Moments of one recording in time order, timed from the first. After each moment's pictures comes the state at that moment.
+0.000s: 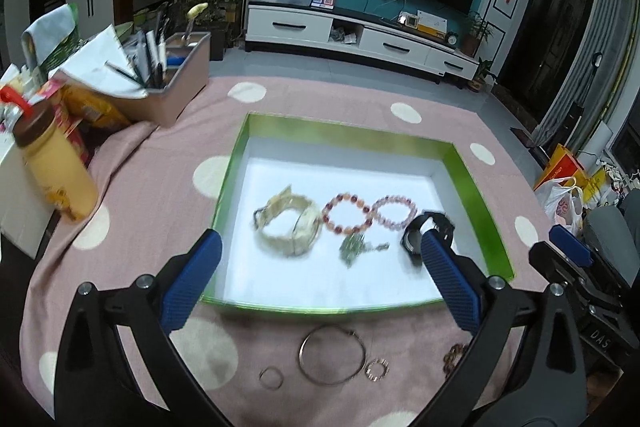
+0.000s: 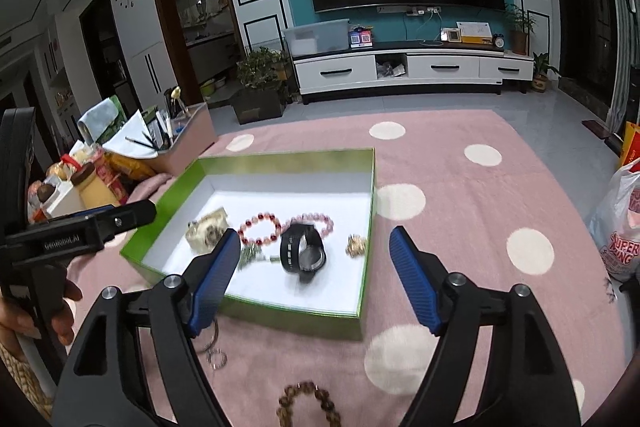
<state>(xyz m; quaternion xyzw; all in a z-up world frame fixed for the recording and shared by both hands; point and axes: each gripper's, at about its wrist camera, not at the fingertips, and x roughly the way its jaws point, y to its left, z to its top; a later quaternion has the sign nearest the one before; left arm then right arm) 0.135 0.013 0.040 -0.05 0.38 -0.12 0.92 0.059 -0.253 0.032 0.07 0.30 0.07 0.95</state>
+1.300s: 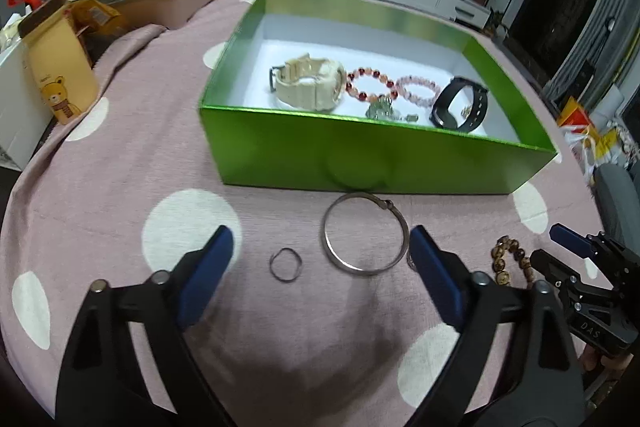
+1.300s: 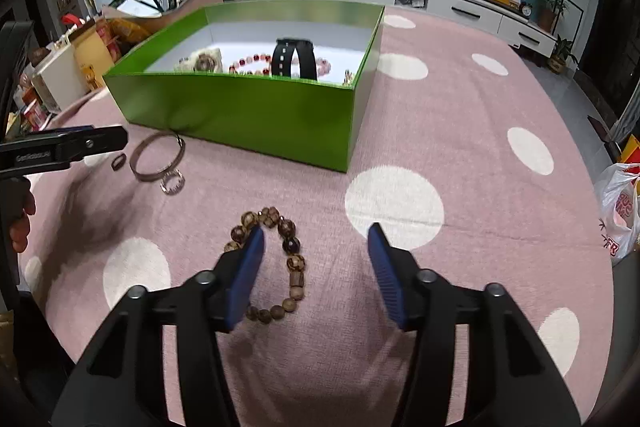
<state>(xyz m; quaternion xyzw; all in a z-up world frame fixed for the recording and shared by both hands) 0.088 0.012 -0.040 -0.03 0.47 -0.10 0.88 0.018 -0.248 -0.050 -0.03 0.44 0.09 0.89</state>
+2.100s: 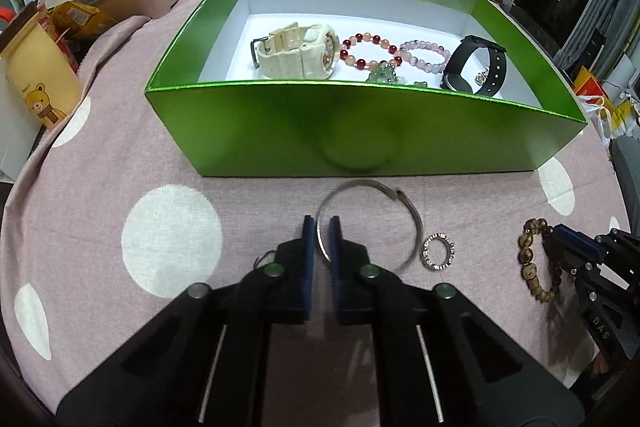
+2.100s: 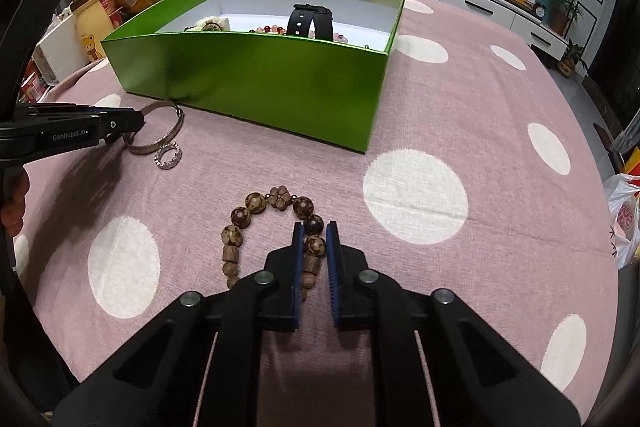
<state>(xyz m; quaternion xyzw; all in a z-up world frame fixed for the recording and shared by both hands) 0.100 -0.005 -0.060 0.01 0.50 -0.10 0.86 0.023 -0.239 -0.062 -0.05 0.45 0.10 0.88</state>
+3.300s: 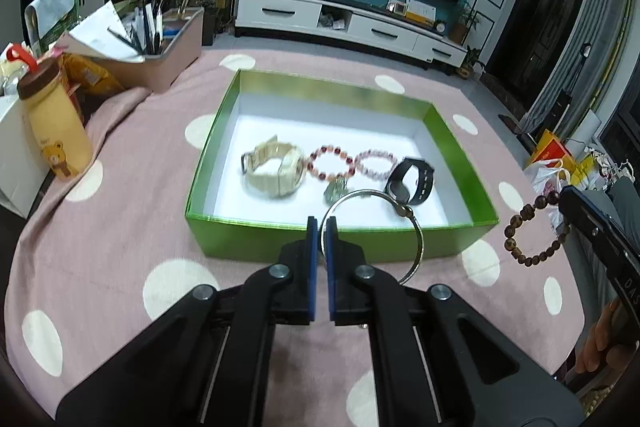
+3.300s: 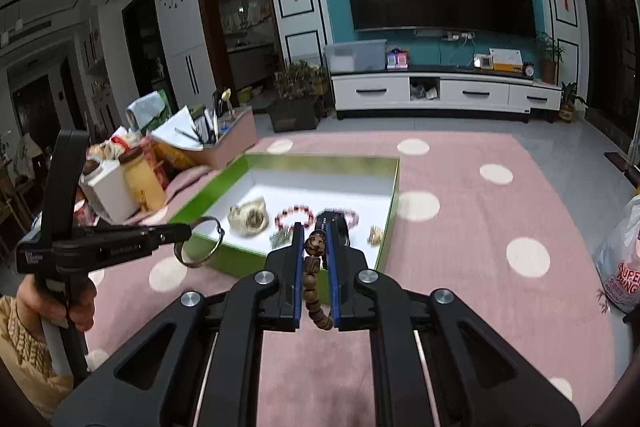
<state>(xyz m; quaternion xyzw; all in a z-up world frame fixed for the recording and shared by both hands) 0.094 0.004 0.025 -0.06 0.39 -0.14 0.91 0.016 -0.257 0.053 0.05 0.24 0.13 0.96</state>
